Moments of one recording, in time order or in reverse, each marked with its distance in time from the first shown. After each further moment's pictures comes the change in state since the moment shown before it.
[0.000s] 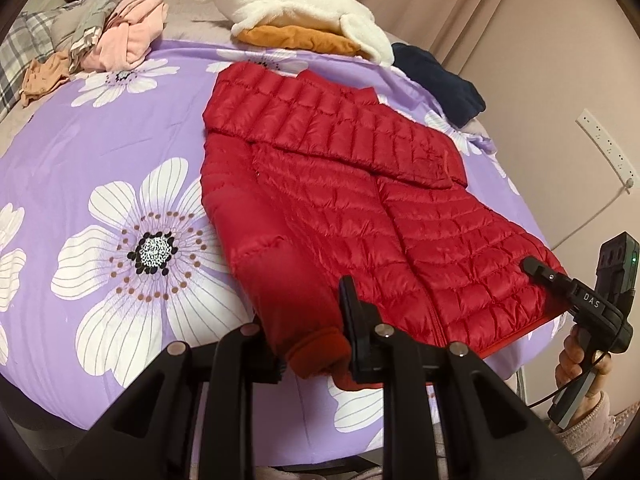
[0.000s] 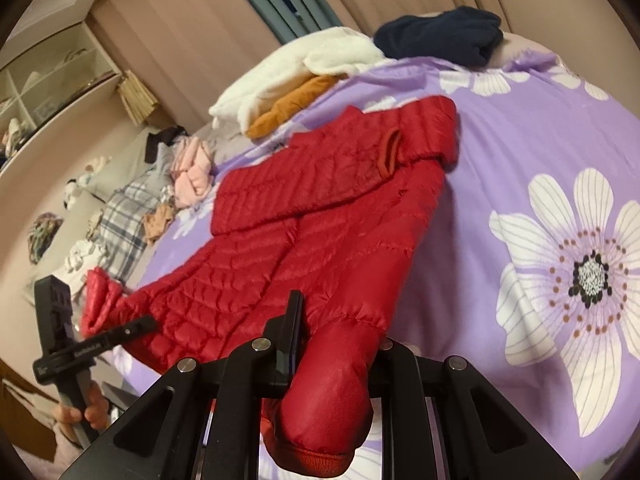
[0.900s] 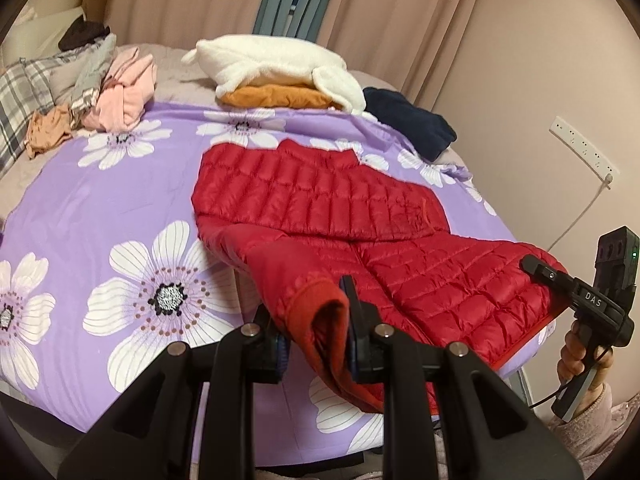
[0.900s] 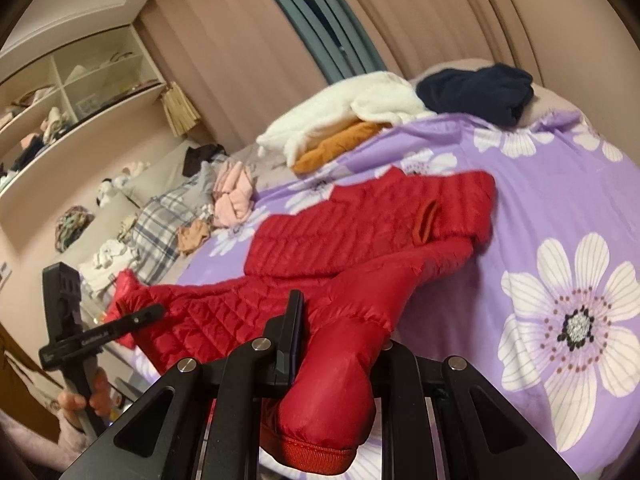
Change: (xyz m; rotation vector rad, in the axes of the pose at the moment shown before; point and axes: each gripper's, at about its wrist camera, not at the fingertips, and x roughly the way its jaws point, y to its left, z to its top) left arm -0.065 -0.023 0.018 0.085 -0.154 -0.018; right arm -0.049 0.023 0.029 -0.123 -0.108 0.099
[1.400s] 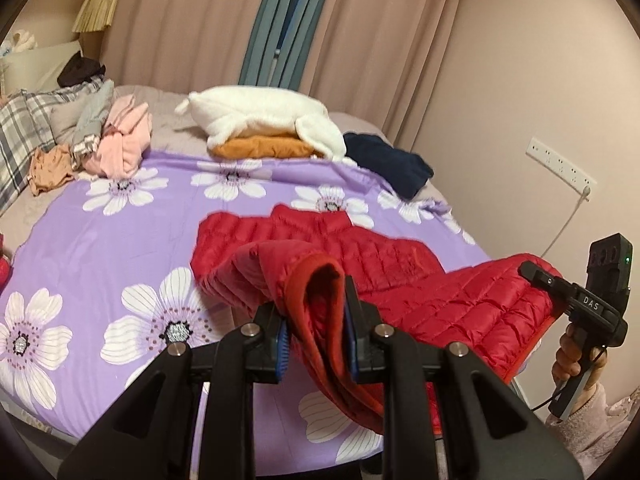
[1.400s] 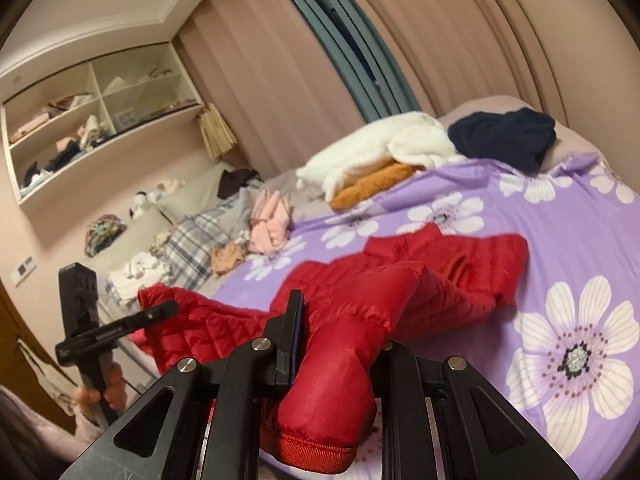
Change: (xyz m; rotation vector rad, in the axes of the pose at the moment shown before) left arm -0.059 -0.007 0.014 0.041 -0.145 -0.045; right arm -0.039 0.024 0.018 -0.054 -0.105 0.101
